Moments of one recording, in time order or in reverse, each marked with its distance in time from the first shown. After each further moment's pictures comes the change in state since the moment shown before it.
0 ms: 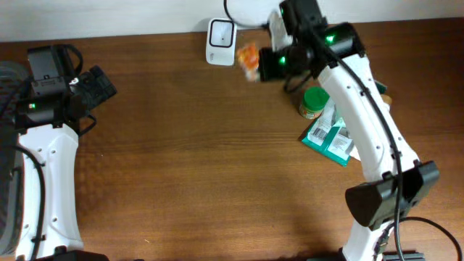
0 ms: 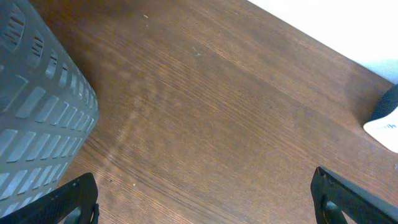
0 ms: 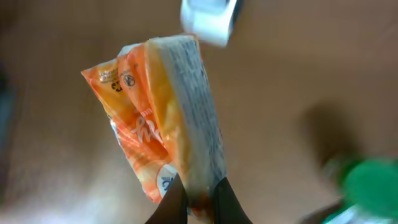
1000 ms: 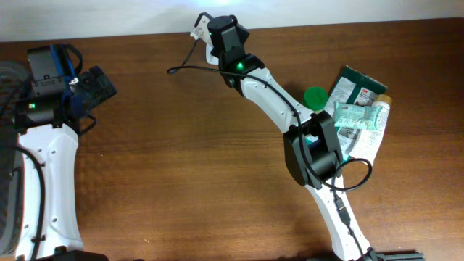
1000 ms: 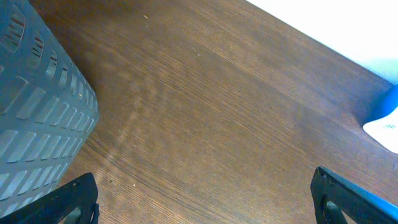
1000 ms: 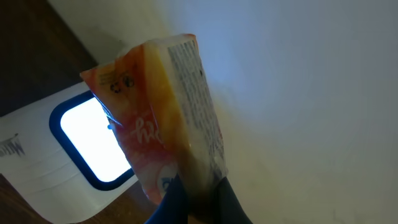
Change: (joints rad) left arm 0.000 0.000 0.001 0.000 0.000 0.000; right arm 0.161 0.553 0.048 1.016 0.636 -1.015
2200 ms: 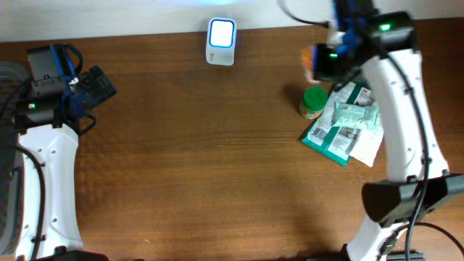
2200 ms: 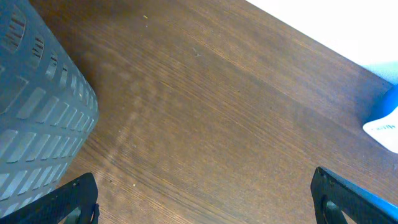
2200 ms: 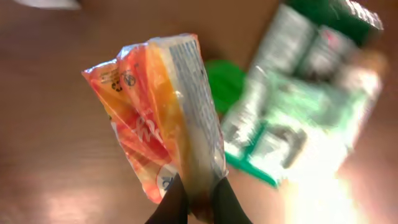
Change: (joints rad) left arm 0.000 0.000 0.000 0.000 0.000 0.000; right arm -0.410 -0.578 0.003 -1.383 -0.478 1.102
